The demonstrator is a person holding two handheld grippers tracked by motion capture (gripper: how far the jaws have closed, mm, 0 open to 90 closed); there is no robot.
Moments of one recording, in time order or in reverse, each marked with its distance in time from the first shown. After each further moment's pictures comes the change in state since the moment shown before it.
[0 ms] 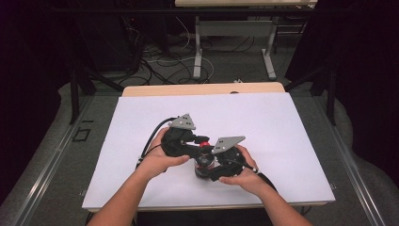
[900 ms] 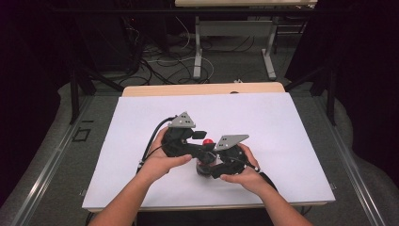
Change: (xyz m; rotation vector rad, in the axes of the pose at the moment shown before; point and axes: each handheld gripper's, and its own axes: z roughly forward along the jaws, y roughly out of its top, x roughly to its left) left arm 0.000 0.004 -0.008 -0.034 0.005 -0.006; right arm -0.004 -0.001 -0.005 -0.027 -0.016 0.026
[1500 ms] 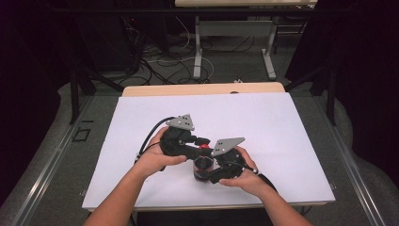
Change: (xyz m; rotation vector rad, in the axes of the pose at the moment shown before) left arm 0.008 -0.005 0.004 0.059 -0.127 0.066; right arm 0.008 0.000 0.005 0.024 0.058 -0.059
